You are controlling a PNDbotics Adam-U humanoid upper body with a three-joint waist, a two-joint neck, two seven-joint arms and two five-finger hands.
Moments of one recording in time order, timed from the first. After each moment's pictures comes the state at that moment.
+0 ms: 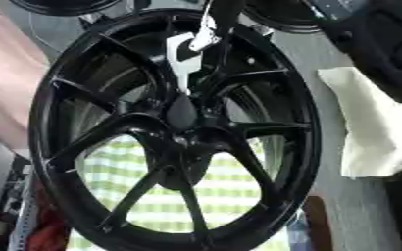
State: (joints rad) left arm -0.28 0.38 0.22 -1.98 0.24 -0.06 0.19; right arm -1.20 -0.73 0.54 -1.52 0.11 -0.16 0.79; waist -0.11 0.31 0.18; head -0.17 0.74
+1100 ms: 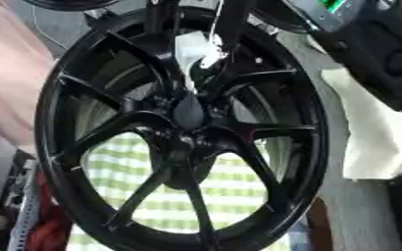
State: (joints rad) left arm -0.28 0.38 0.22 -1.98 0.24 -0.06 0.19; right arm -1.17 -0.73 0.57 -1.48 0.13 -0.15 0.84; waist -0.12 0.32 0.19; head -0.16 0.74
